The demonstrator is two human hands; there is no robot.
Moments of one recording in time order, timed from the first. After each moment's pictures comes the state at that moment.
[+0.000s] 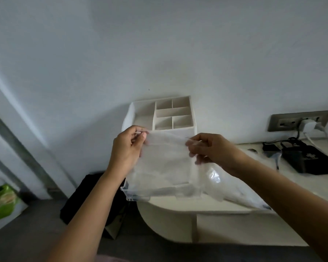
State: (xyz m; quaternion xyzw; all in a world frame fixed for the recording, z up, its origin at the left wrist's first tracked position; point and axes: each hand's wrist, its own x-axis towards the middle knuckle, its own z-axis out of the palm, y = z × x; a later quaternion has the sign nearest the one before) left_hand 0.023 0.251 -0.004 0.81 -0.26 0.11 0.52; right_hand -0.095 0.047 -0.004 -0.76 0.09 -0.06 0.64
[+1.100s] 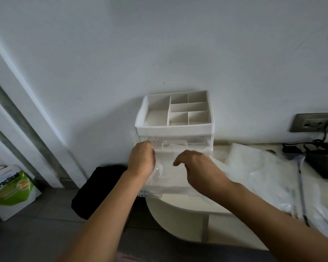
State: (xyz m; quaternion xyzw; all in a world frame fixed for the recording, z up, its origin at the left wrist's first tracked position) left_hand 0.043 0.249 -0.049 0.96 -0.16 0.08 0.19; right_hand -0.070 0.115 -0.046 -0.96 -0.01 -0.12 0.24
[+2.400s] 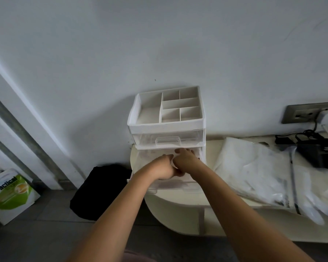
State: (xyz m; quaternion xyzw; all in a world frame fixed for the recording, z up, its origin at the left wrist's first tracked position) left_hand 0.014 0.207 -0.057 0.93 -0.25 -0.22 0.13; right_hand -0.024 0.113 -0.064 -0.87 0.20 0.07 0.45
